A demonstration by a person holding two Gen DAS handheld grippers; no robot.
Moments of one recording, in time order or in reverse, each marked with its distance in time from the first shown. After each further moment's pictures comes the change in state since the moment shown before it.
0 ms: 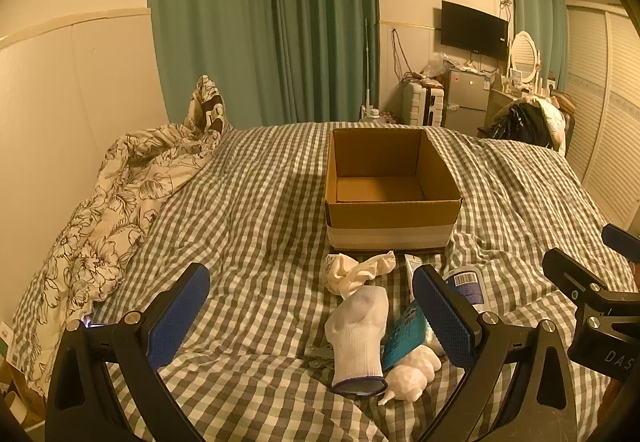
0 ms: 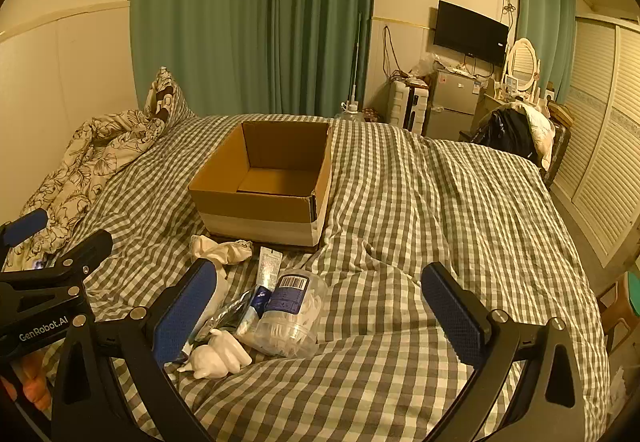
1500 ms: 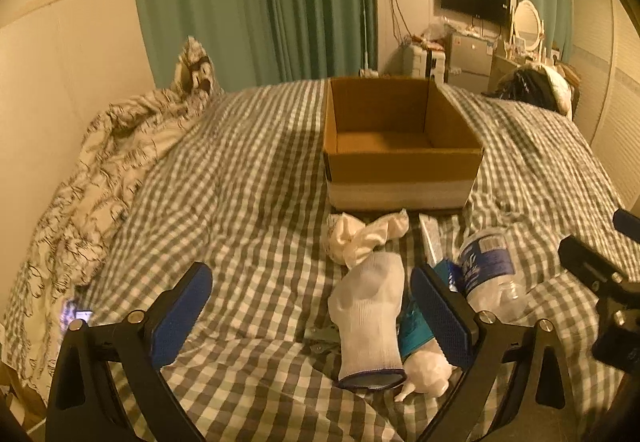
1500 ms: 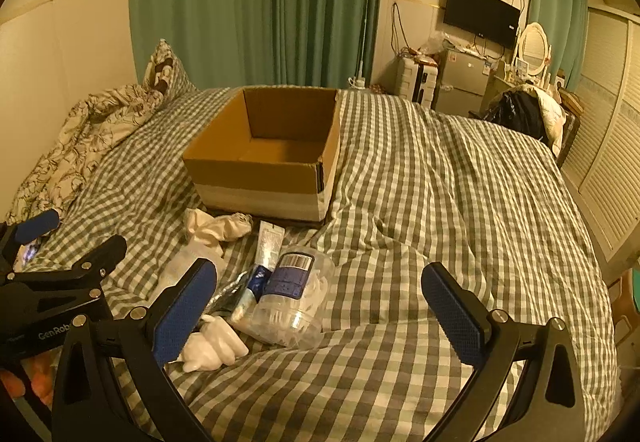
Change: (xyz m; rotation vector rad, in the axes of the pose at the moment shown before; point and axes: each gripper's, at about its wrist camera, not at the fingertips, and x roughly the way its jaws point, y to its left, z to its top) left arm 0.056 -0.008 -0.022 0.073 0.139 -0.040; right arm 0.042 -0.001 -0.011 0.015 0.107 -0.001
